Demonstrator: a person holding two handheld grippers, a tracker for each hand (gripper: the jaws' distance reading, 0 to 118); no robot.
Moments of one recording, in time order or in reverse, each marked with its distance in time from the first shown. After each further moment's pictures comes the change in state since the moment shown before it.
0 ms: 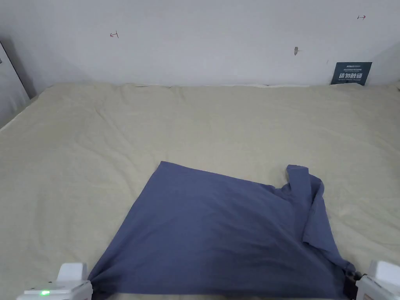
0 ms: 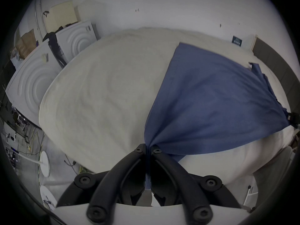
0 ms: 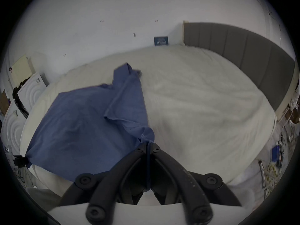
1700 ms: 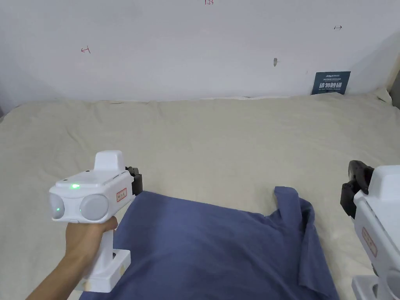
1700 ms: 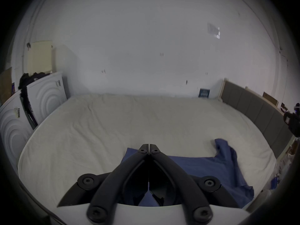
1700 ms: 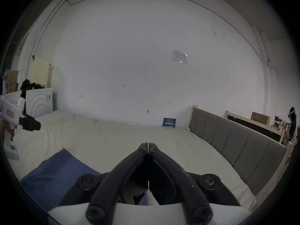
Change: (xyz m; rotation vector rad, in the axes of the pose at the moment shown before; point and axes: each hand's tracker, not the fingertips) left arm 0.117 0.284 0.036 0.472 -0.271 -0.063; right arm -0.082 0.180 0.100 0.695 -0.027 0.290
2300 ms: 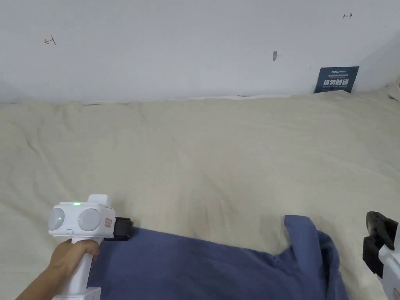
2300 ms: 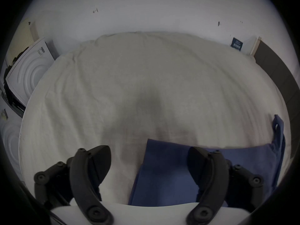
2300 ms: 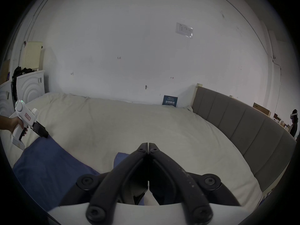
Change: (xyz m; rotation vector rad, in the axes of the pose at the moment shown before) left arm -0.060 -0.051 -0.254 -0.477 0.105 -0.016; right arm -0.008 -0.062 -0.120 -0.203 -0.022 0.018
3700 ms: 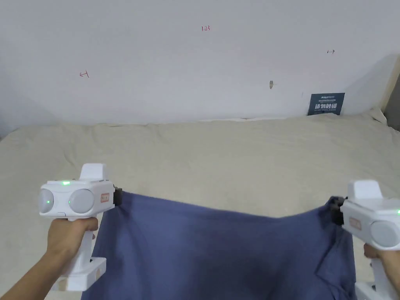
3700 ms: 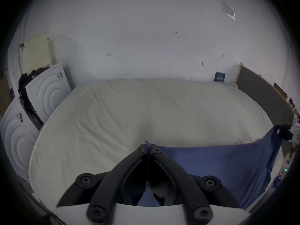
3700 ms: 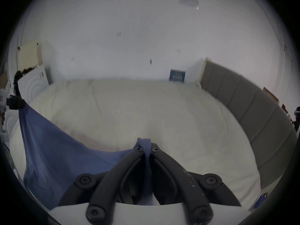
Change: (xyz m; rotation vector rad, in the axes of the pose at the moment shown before) left arm -0.020 -0.022 0.248 0.394 0.010 0.032; right arm 0.041 0.051 0.001 -0.175 0.122 -0.040
